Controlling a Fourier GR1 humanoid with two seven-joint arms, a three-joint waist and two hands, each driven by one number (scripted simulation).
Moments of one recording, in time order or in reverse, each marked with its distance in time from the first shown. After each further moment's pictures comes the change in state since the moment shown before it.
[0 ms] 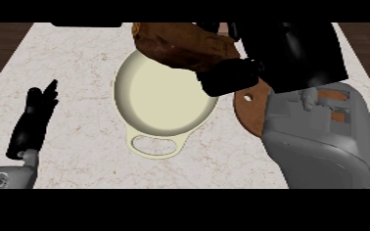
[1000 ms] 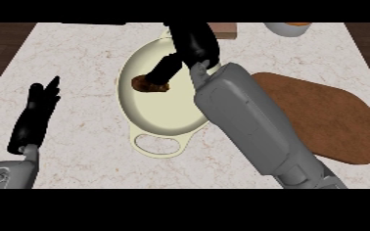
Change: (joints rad) left arm -0.032 -0.014 0.023 0.019 -0.020 -0.048 0.000; right arm -0.052 0.027 0.195 0.623 -0.366 -0.535 -0.097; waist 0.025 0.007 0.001
